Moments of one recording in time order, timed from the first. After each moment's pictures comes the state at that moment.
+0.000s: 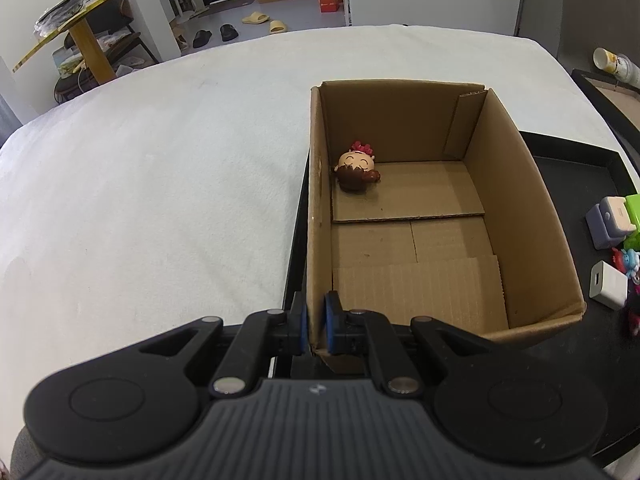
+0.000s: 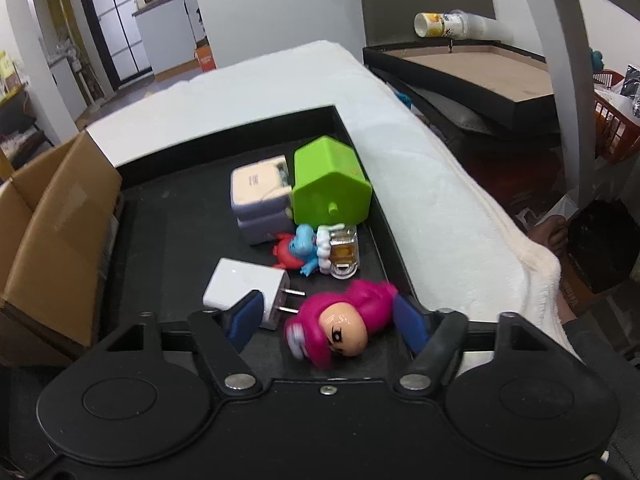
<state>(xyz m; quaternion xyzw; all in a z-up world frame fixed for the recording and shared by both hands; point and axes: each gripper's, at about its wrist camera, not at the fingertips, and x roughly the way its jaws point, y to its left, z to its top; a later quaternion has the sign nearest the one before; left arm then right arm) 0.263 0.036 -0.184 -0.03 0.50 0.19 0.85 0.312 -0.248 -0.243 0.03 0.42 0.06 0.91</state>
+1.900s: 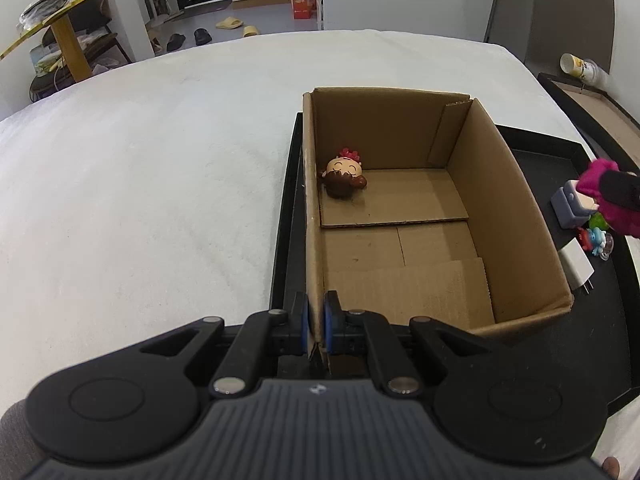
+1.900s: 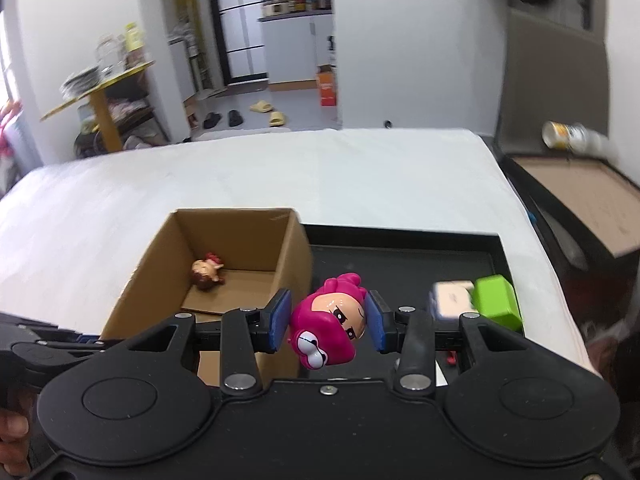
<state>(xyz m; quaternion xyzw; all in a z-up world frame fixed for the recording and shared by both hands) 0.258 0.055 -0.181 -0.06 0.48 0.14 0.86 0.287 -0.129 -0.131 -0.06 0.35 0.21 0.91</state>
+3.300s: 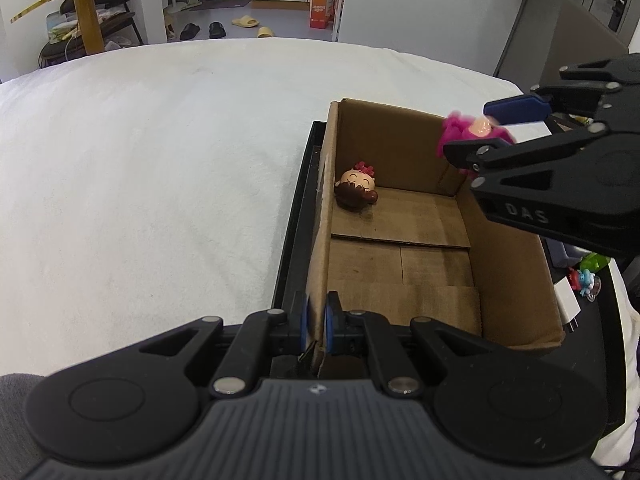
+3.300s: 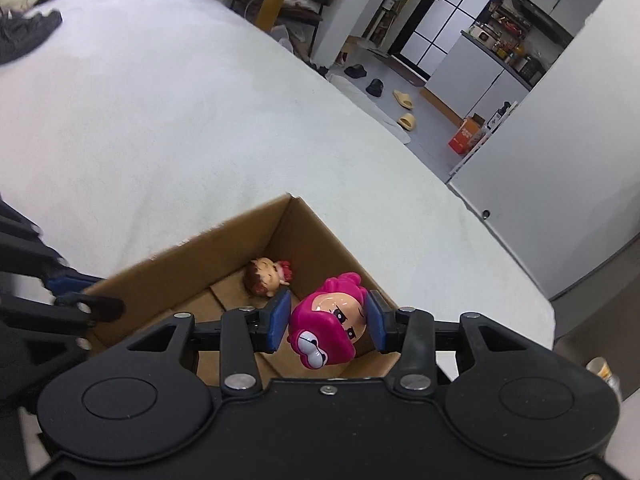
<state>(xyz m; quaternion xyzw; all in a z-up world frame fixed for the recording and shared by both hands) 0.244 0.076 -0.183 -0.12 0.46 0.15 0.87 0.298 0.016 -0.129 -0.40 0.27 0.36 0.80</state>
